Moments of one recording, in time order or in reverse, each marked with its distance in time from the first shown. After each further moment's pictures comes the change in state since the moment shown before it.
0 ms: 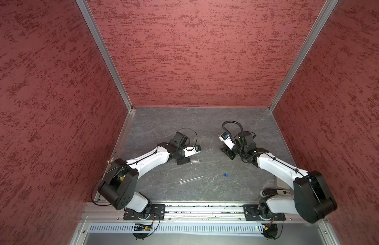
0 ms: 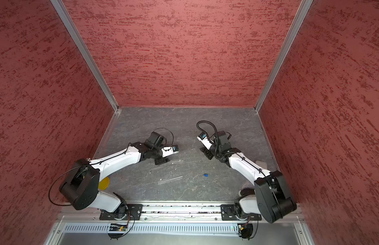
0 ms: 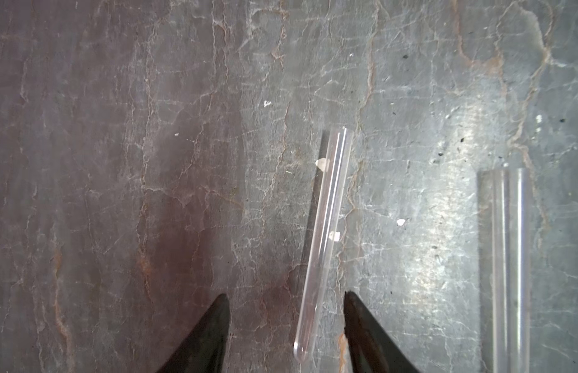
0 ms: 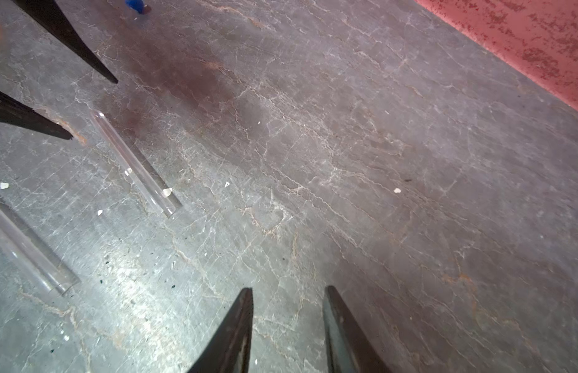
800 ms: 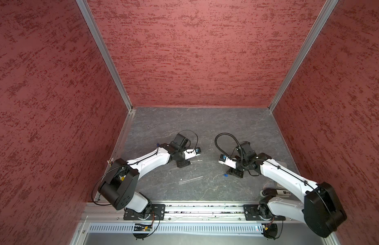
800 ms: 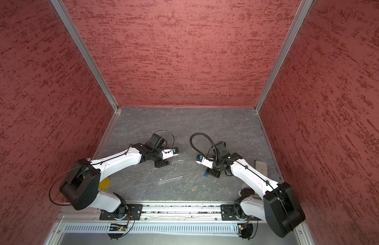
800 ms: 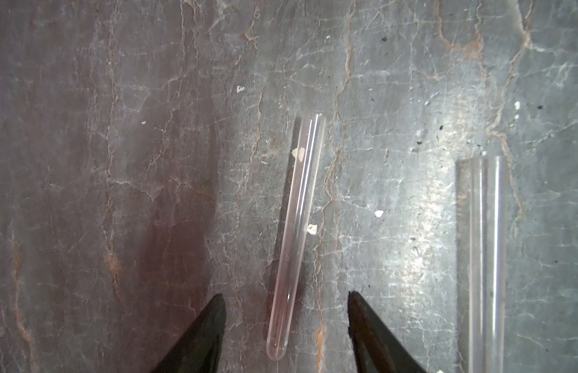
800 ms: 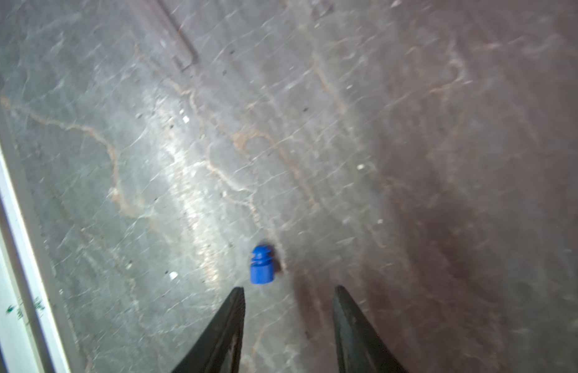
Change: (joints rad) left arm -0.016 0.009 -0.020 -0.016 0.004 -0.019; right arm 0.112 -0.139 -0.075 -0.533 0.031 -0.343
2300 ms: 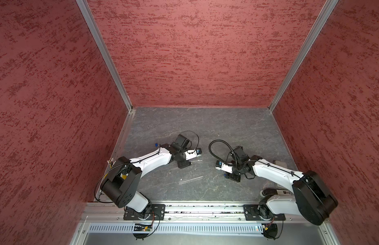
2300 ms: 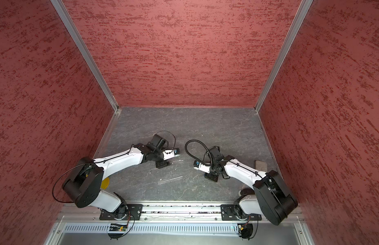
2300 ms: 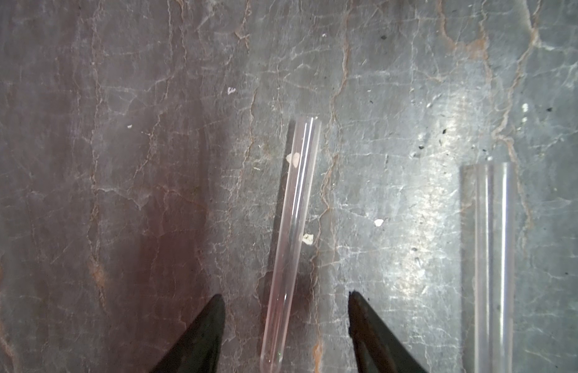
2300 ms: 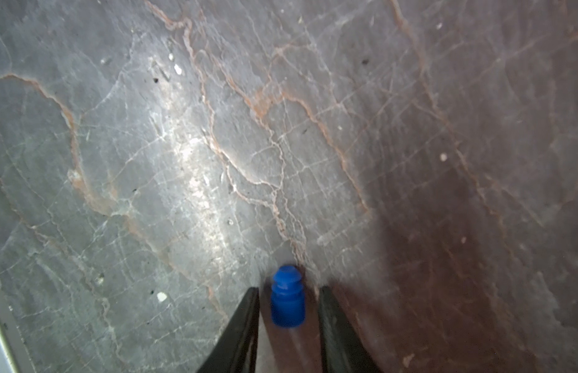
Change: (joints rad) left arm -0.015 0.037 -0.005 0.027 0.001 -0.008; right arm 0.072 0.141 -0.040 0.129 0.056 0.024
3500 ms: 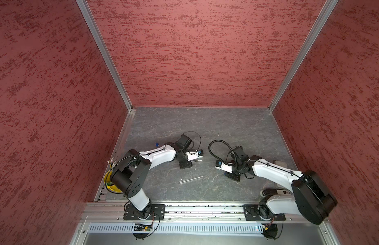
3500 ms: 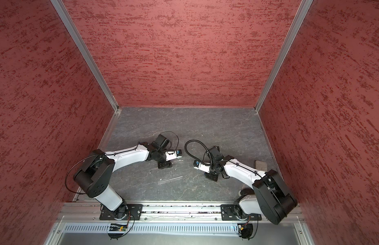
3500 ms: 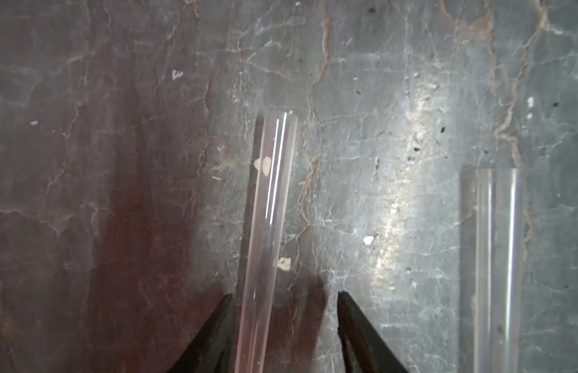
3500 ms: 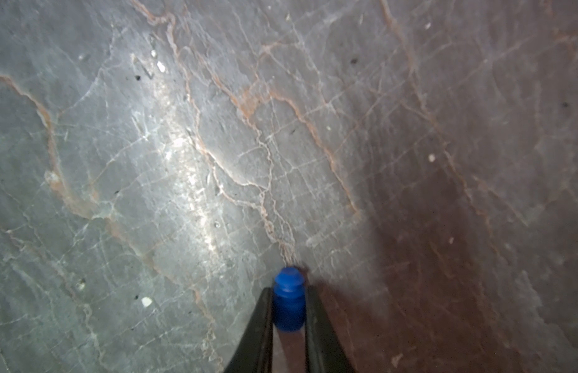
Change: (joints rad) left arm 0.003 0.132 0.059 -0.034 0.064 0.000; right arm 0.002 0.008 0.000 0.016 0.024 -0.004
